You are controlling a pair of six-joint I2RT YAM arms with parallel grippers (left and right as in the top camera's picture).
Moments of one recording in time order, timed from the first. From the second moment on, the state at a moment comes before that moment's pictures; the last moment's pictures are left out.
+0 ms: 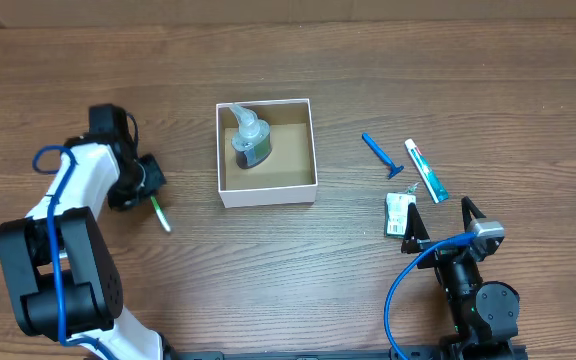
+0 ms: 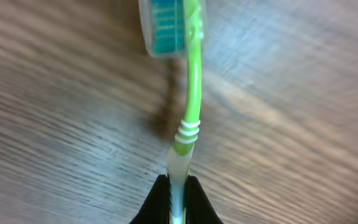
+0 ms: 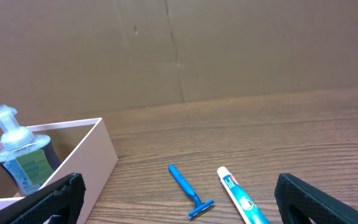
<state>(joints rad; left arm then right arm) 0.18 1.84 1.18 -0.78 0.03 -0.32 0.14 0.01 0.02 -0.03 -0.01 0.17</state>
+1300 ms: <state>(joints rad) -0.27 1.82 1.63 -1.03 0.07 -0.39 0.14 0.01 0.02 -0.04 -0.01 0.17</state>
